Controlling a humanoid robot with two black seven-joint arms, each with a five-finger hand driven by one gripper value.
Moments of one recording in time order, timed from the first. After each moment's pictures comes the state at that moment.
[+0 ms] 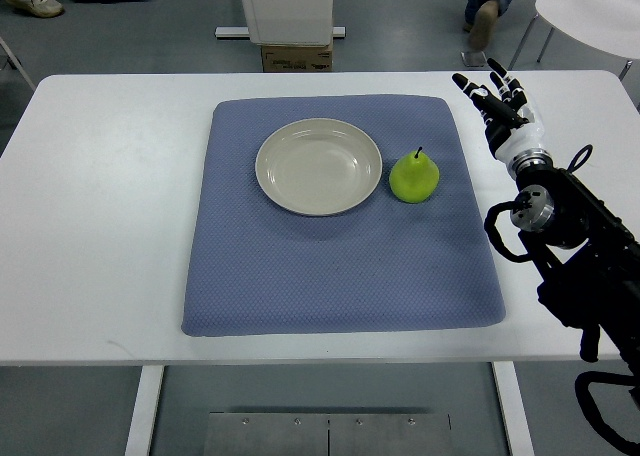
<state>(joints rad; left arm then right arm) 0.00 0.00 -0.11 -0.25 -0.10 0.11 -0.47 0.75 -0.02 1.12 0.70 -0.48 -0.15 0.21</state>
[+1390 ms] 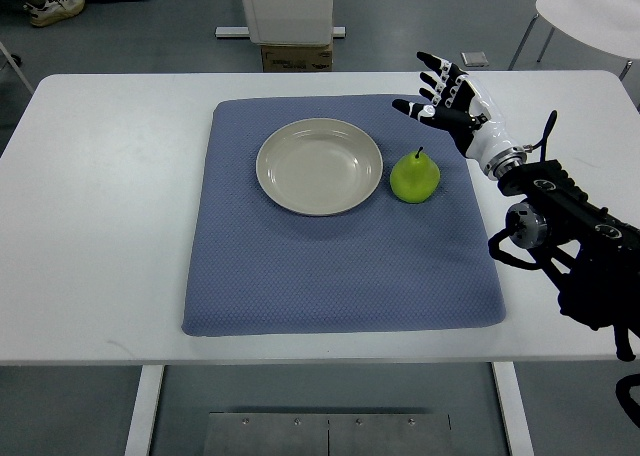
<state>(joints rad) 0.00 0.00 -0.11 -0.25 -0.10 0.11 -0.47 0.82 -0.13 0.68 0.72 -0.49 0.05 0.38</state>
